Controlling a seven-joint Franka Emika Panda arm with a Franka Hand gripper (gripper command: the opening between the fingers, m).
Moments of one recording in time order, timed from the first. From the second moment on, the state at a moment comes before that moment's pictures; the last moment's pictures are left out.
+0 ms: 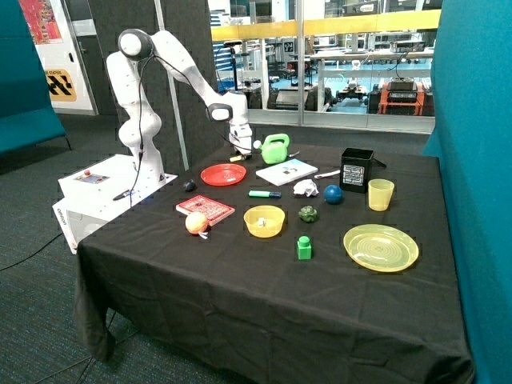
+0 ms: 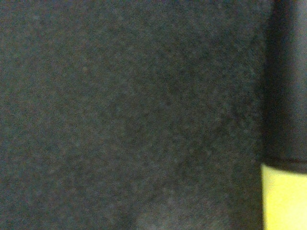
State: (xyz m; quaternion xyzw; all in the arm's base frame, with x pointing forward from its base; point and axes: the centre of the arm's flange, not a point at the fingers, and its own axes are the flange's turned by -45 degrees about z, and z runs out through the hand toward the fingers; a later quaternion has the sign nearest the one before) arm 0.343 0.236 0.271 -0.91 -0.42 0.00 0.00
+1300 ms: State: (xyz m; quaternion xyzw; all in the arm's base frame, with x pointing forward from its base) arm 0.345 0.238 0.265 -0.91 -0.41 0.00 0.00
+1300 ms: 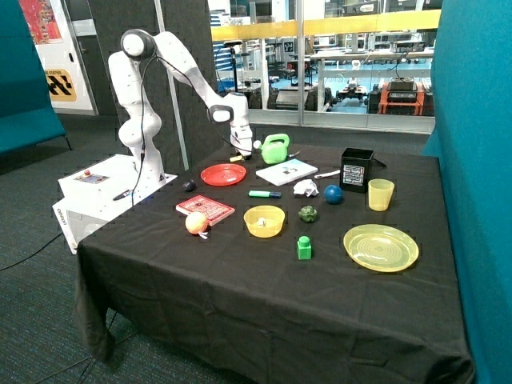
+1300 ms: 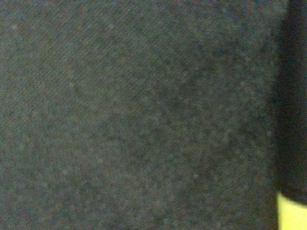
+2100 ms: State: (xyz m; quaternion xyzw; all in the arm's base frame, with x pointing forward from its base) arm 0.344 0.236 0.266 -0.91 -0.41 0.00 0.00
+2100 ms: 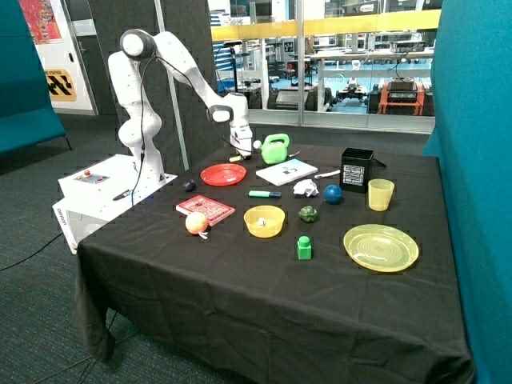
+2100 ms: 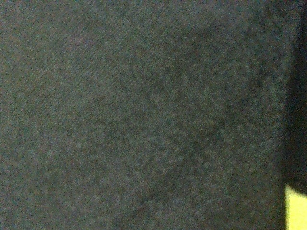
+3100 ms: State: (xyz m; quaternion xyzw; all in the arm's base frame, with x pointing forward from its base) arm 0.354 0.245 0.371 -0.89 -0.46 0.00 0.00
